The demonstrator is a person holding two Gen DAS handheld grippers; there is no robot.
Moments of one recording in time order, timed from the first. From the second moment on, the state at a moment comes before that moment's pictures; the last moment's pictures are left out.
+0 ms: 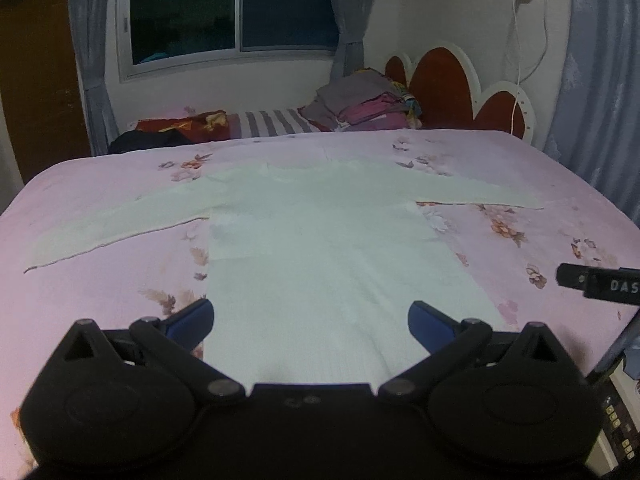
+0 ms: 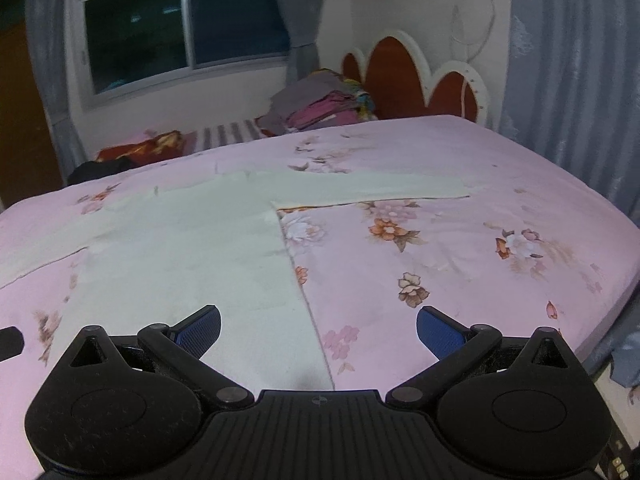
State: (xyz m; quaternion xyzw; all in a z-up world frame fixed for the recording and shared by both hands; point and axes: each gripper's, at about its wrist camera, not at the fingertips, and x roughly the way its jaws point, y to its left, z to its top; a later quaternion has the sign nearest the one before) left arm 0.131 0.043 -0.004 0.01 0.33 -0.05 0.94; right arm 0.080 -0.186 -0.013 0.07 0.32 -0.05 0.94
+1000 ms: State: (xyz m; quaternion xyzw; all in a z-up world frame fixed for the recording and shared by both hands) left arm 0.368 -0.074 -0.049 -0.05 0.34 -0.02 0.94; right arm 0.361 -0.391 -0.077 0.12 0.35 -0.11 0.92
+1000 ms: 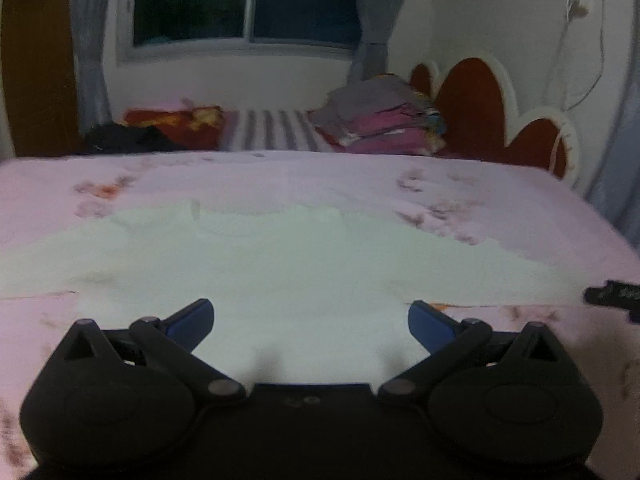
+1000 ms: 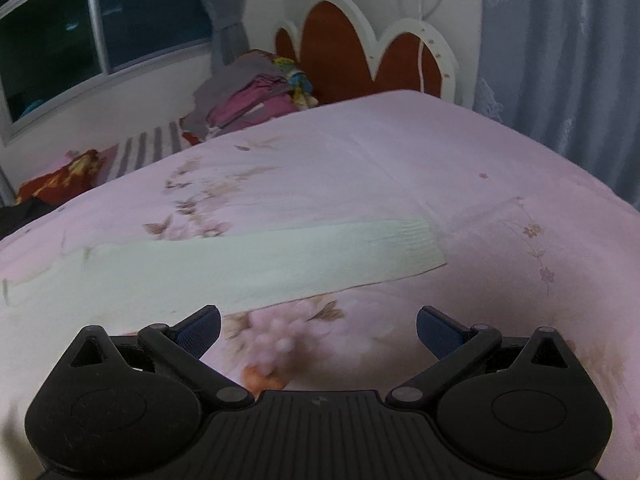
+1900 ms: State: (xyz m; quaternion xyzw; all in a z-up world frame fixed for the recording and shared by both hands) left arm 0.406 -0.123 -0.056 0.01 0.39 0.01 0.92; right arm 0.410 -0.522 -0.156 0.28 0.33 -0.15 0.89
